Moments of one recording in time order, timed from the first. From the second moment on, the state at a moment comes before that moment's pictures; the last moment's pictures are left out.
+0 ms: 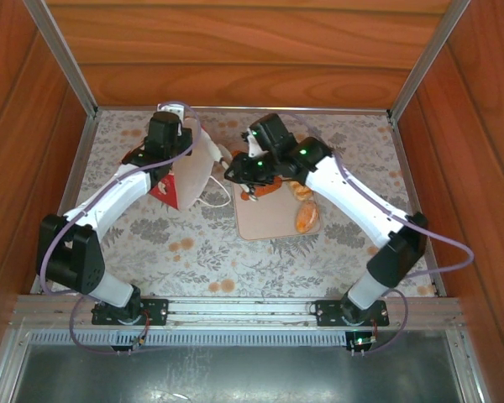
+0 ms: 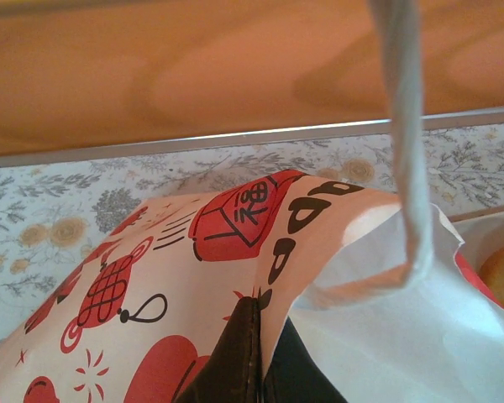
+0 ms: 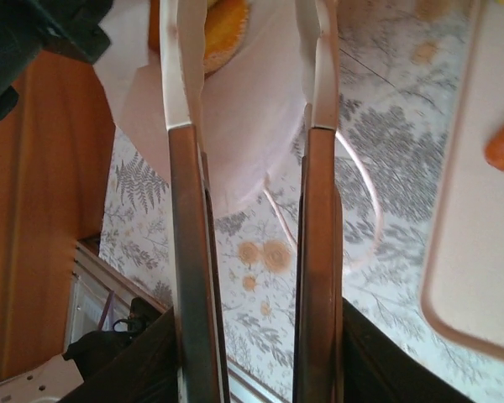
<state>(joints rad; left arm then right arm) -0.38 1.51 1.19 -0.18 -0.26 -0.14 0.80 1.66 1.67 -0.87 -0.32 0.66</state>
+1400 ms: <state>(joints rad) -0.40 1.53 1.22 -0.21 -0.18 -0.20 0.81 2.23 2.23 -1.02 -0.21 0.60</state>
